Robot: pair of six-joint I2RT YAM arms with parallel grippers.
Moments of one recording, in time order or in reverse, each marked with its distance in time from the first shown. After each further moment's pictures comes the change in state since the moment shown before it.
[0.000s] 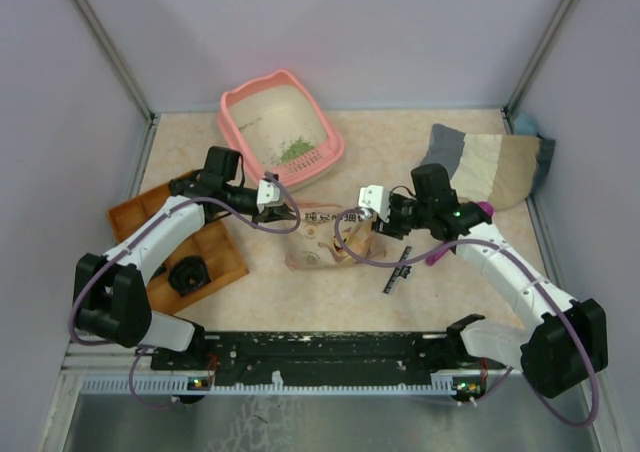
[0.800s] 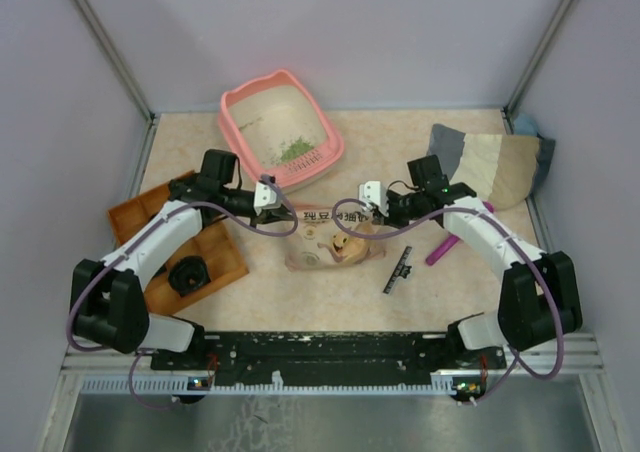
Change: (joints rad) left arm 0.013 -0.030 -0.039 0.042 0.010 -0.008; right arm -0.104 0.242 0.055 -0.028 -0.179 -0.171
